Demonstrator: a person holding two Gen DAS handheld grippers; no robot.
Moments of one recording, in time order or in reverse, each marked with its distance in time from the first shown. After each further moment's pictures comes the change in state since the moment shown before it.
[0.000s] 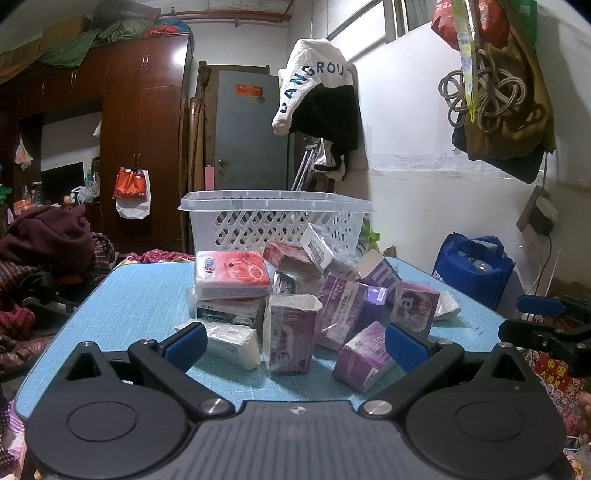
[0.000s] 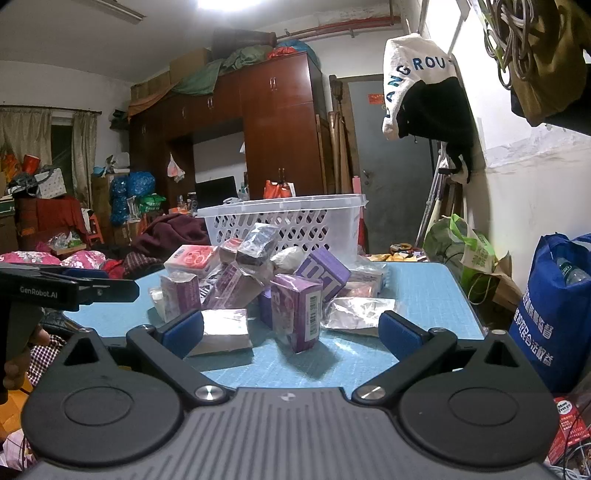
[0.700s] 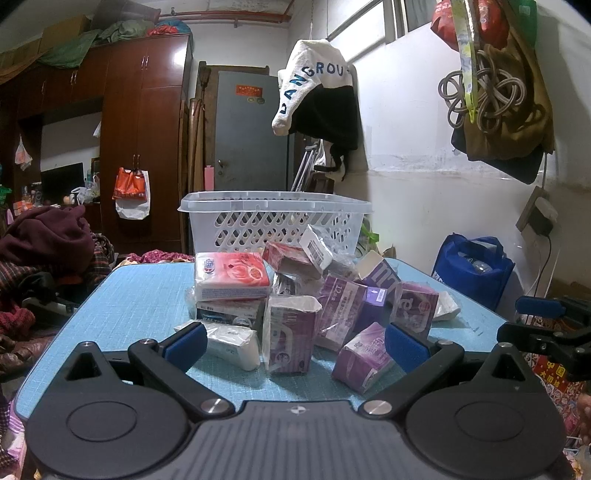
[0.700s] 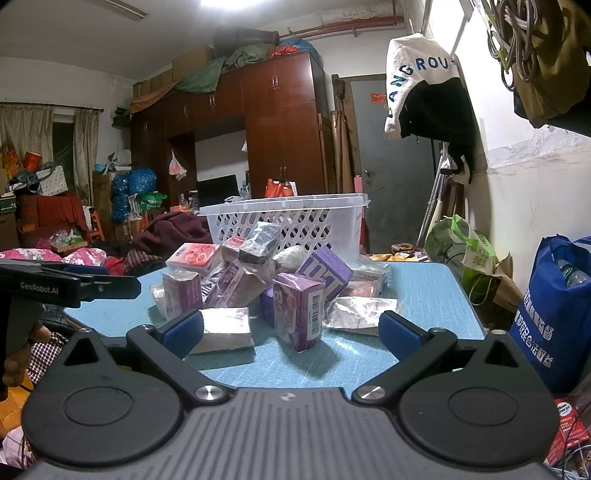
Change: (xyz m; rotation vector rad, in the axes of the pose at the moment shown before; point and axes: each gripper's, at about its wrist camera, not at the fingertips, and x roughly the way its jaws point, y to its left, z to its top) left arm -0.001 0.000 0.001 0.000 -0.001 -0.001; right arm 0.001 0.003 -0.002 -0.005 0.006 0.002
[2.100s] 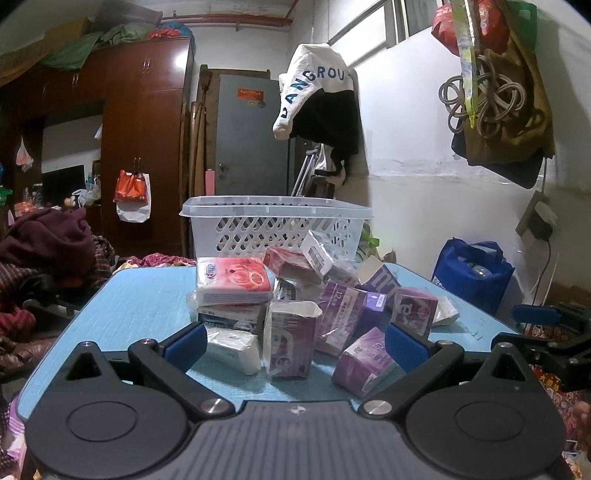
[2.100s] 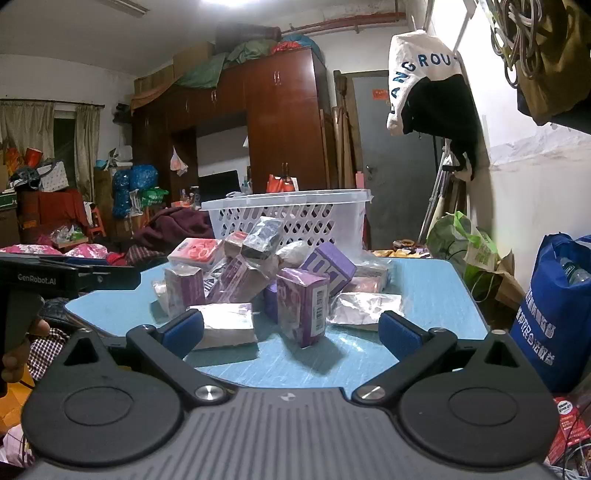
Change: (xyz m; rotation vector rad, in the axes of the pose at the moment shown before) left arm -0.003 0.000 0.001 -0.003 -0.011 0.001; right arm 0.002 0.002 0.000 -0.003 0.012 0.003
